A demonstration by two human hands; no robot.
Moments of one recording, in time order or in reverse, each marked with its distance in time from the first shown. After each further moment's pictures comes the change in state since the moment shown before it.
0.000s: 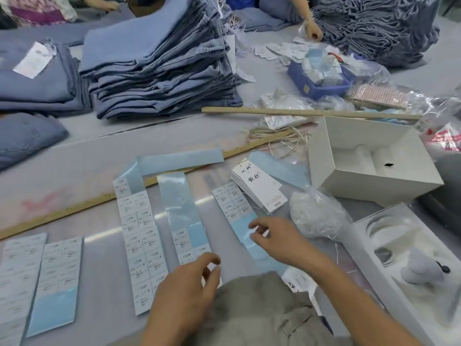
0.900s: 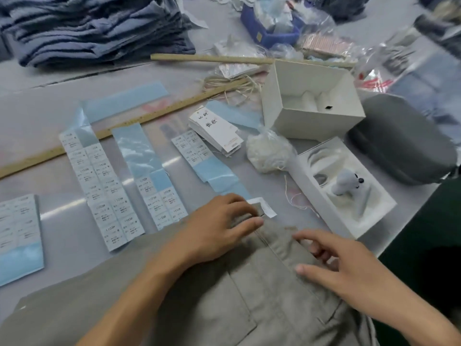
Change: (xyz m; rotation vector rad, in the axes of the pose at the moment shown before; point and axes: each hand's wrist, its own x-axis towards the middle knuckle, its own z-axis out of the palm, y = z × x) left_hand -0.022 0.072 0.024 -0.240 -0.312 0.550; right_hand -0.264 0.012 -0.030 0.187 0.095 0.235
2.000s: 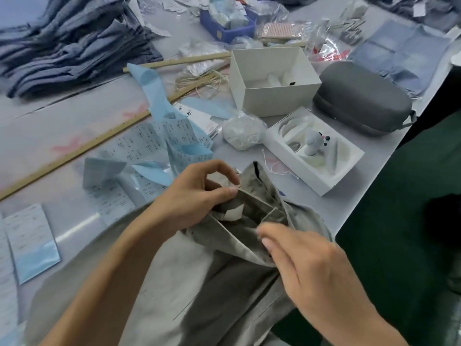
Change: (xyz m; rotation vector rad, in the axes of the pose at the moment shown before) left_hand -0.061 0.090 -0.019 -0.434 -0.067 -0.132; right_hand -0.113 -0.012 0.081 -0.247 0.623 -0.475
